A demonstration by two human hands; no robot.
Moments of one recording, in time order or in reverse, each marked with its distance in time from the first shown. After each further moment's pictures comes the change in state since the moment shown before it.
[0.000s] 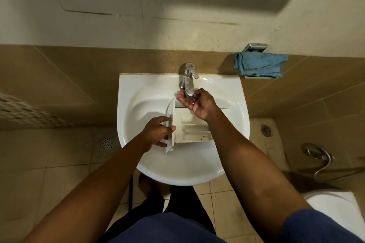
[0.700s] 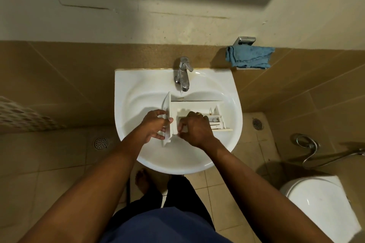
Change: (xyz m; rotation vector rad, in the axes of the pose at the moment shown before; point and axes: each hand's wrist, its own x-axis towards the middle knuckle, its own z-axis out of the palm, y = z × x) left_hand -0.007 0.000 0.000 -0.064 -0.014 0.005; right_hand -0.086 0.080 -0.050 -2.223 0.235 -0.575
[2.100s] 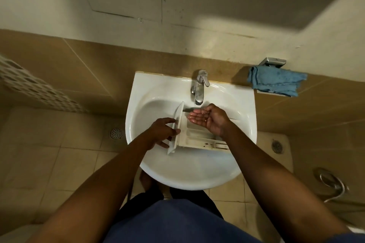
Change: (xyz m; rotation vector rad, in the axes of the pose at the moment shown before) left_hand 0.002 0.004 0.001 0.036 0.034 -0.043; right_hand 0.094 0.041 -0.040 1.754 -0.460 0.566
